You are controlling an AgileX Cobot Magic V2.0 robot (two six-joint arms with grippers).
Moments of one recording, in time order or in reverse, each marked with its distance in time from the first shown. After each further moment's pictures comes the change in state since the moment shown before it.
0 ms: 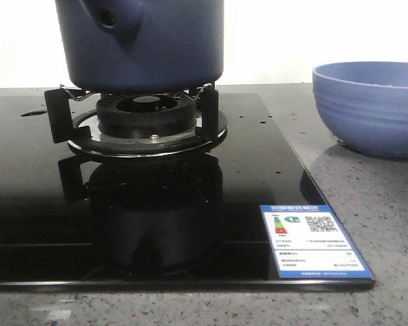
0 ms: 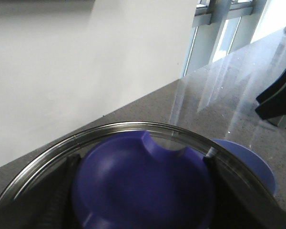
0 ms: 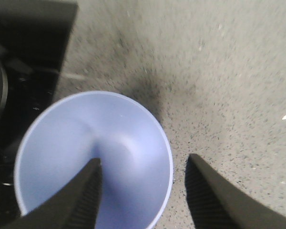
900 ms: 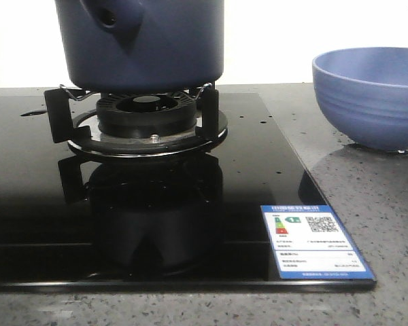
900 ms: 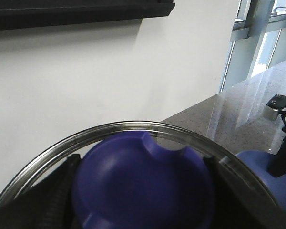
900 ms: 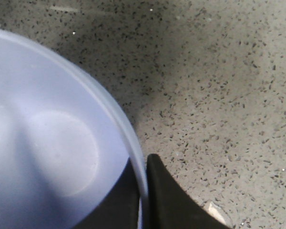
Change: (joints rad) left arm 0.117 -0.090 0.000 0.039 -0.026 -0.028; right arm 0.000 0.236 0.133 -0.027 -0.067 -0.002
